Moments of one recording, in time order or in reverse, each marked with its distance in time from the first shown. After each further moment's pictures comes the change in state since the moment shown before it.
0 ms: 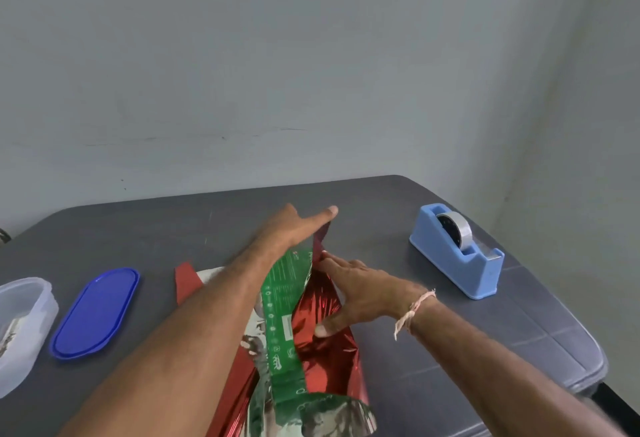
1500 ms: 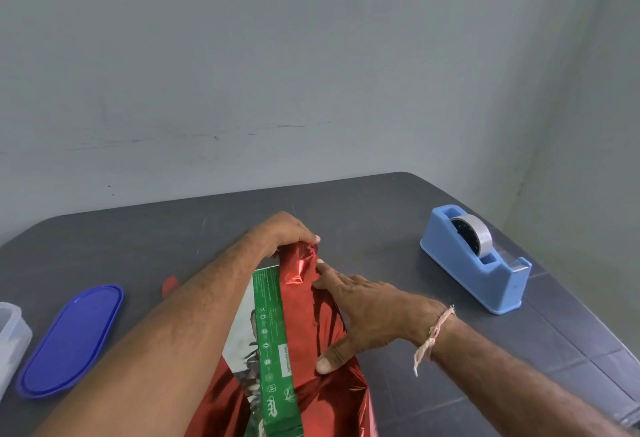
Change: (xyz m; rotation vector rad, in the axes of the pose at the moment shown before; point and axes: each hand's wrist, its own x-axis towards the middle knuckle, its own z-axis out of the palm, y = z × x) left_hand 0.074 -0.015 0.004 -0.051 -0.199 -0.026; right_hand 0.012 0.007 -0.005 -0.007 -0.095 -0.047
